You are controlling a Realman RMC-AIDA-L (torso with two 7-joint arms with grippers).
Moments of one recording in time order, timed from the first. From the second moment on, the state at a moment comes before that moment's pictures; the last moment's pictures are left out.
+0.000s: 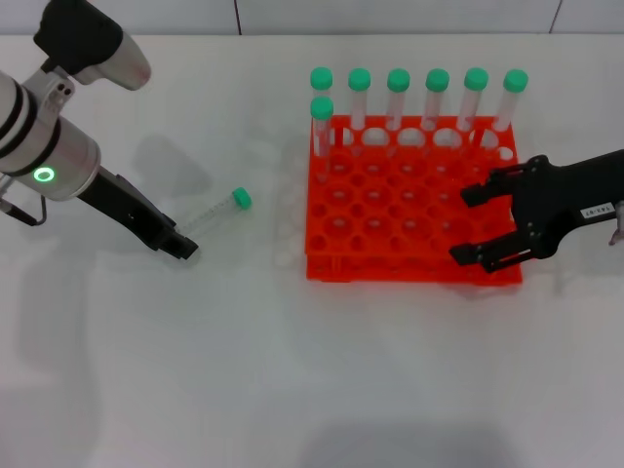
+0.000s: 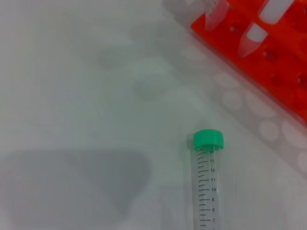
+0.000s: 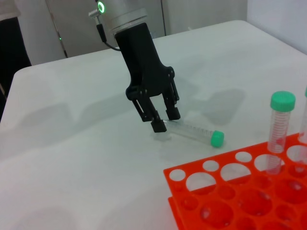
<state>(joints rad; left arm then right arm) -0.83 -2.04 0.94 0.74 2.73 1.40 -2.11 0.61 2.01 -1.03 -0.96 -2.10 -1.56 1.64</state>
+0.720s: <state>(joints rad) -0.83 -2.04 0.96 0.72 2.73 1.37 -2.10 0.62 2.01 -1.05 -0.96 -2.09 -1.56 1.65</state>
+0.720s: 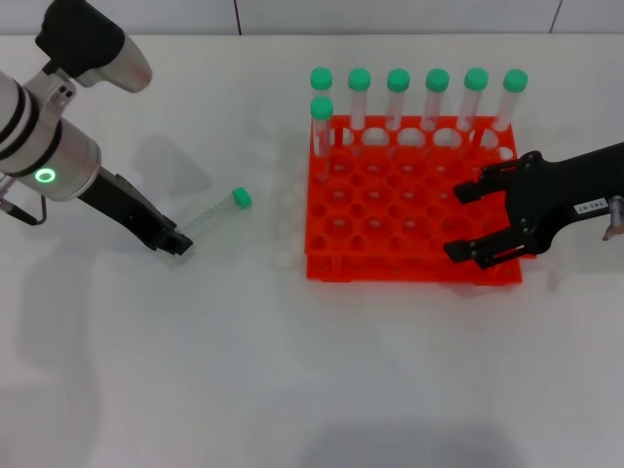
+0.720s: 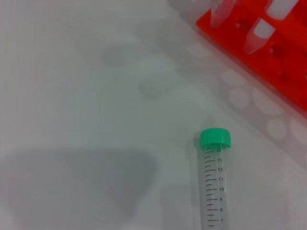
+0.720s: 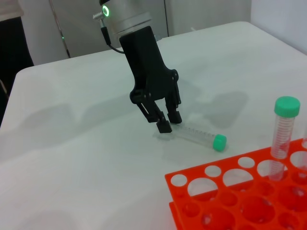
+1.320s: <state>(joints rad) -0.84 -2.04 0.96 0.71 2.73 1.36 -2.10 0.62 2.01 -1.05 -0.96 -2.09 -1.56 1.65</state>
